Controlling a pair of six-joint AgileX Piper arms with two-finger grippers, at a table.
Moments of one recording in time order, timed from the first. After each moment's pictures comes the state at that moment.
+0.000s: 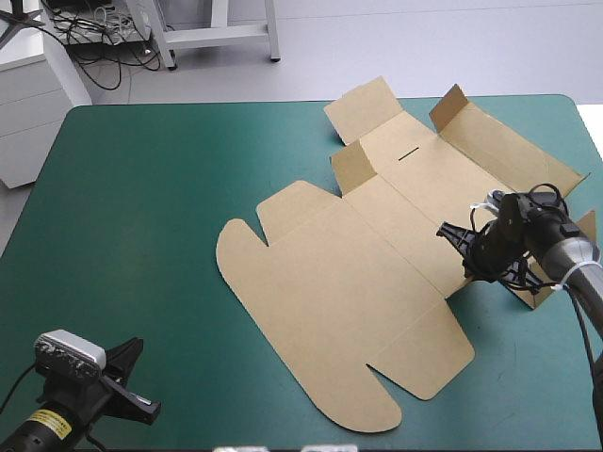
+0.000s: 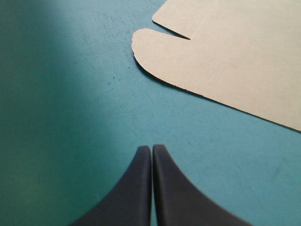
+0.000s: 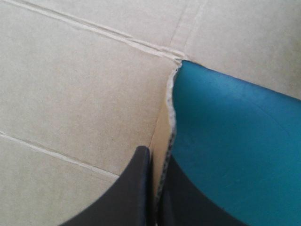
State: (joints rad) left arm -0.30 0.20 -0.41 -0.12 0.76 0.13; right arm 0.11 1.50 -1.07 0.05 0.95 0.62
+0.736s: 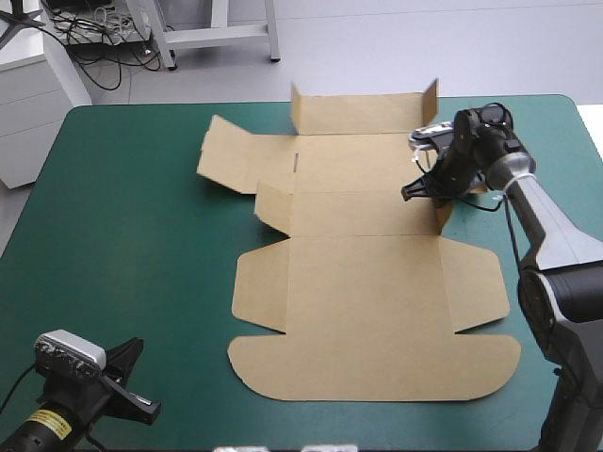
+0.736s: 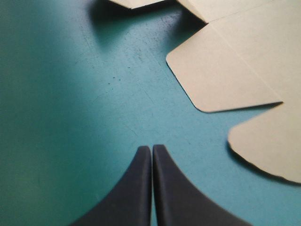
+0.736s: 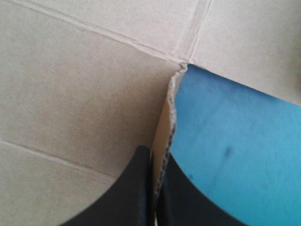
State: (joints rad) left arm -0.30 0.20 -0.41 -0.12 0.76 0.13; right arm 0.20 1.96 -1.80 0.02 1.19 -0.21
